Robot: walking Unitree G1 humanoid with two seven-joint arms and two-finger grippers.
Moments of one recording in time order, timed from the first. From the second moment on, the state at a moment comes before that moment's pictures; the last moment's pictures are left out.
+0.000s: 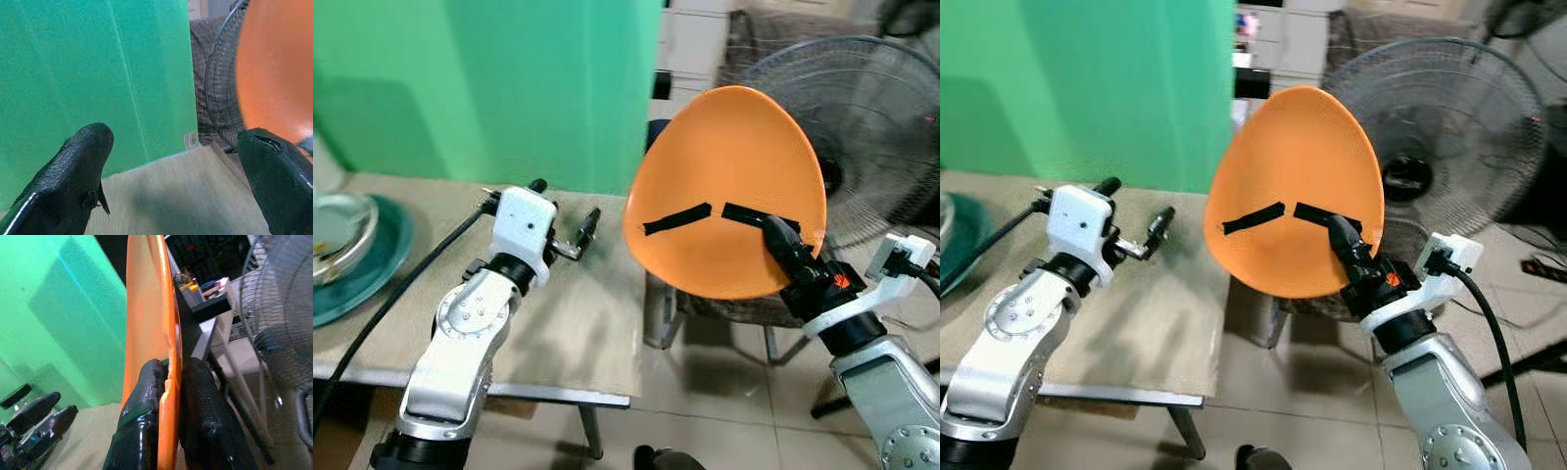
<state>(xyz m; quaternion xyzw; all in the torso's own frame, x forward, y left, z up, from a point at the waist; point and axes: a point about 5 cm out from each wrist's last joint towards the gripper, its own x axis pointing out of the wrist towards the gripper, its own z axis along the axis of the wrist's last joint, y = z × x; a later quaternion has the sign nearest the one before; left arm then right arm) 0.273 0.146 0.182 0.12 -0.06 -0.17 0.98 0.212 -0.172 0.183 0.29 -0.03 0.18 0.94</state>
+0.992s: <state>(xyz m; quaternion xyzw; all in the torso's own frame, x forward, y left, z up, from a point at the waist) 0.273 0.156 0.185 0.11 -0.06 -0.14 0.98 0.217 -0.179 0.182 0.29 -0.02 0.17 0.94</state>
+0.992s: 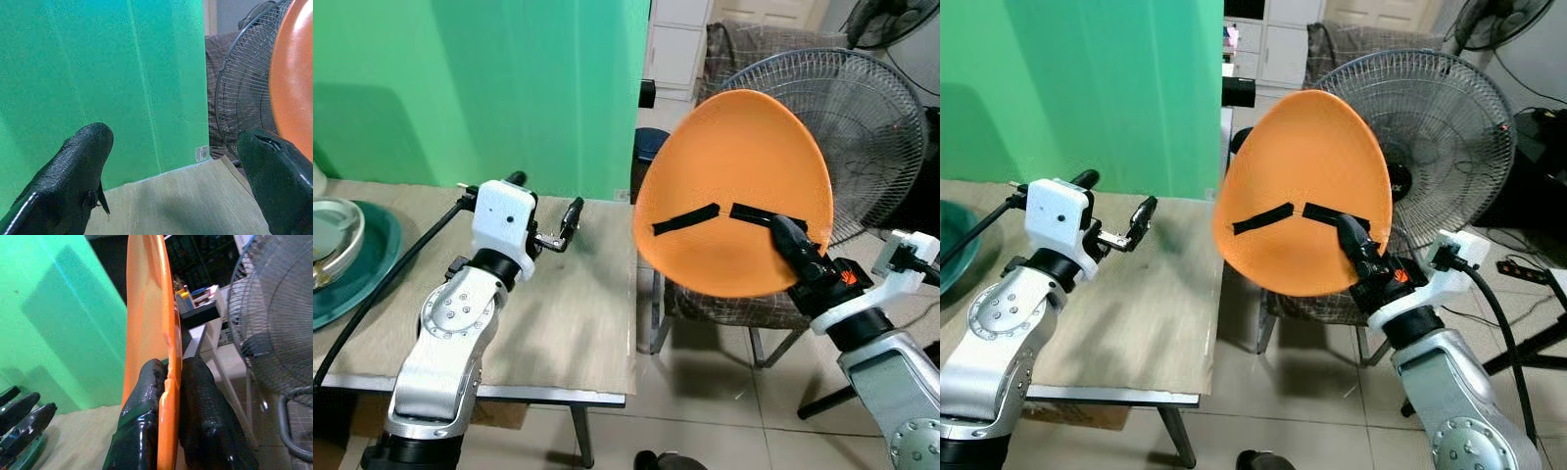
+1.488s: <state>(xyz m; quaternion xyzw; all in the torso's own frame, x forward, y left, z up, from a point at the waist) 0.274 0.156 0.185 0.12 -0.06 -0.14 0.98 0.217 -0.176 0.182 0.29 -0.01 0.18 0.94</state>
